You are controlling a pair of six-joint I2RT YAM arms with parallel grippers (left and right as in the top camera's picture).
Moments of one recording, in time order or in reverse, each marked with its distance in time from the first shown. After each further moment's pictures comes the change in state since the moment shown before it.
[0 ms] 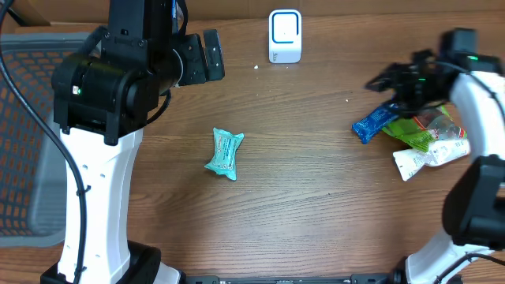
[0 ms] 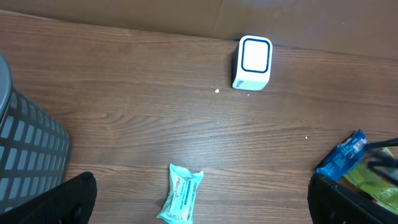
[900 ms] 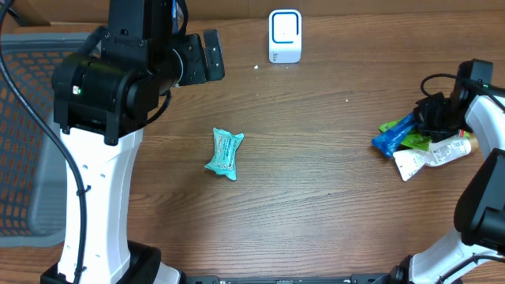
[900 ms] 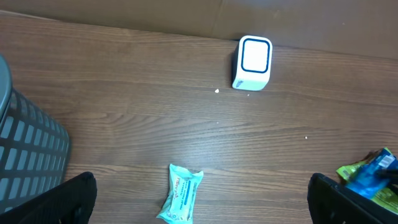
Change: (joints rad) left arm 0.000 0.000 0.000 0.000 0.000 0.000; right arm -0.190 0.000 -0.236 0.201 0.368 0.485
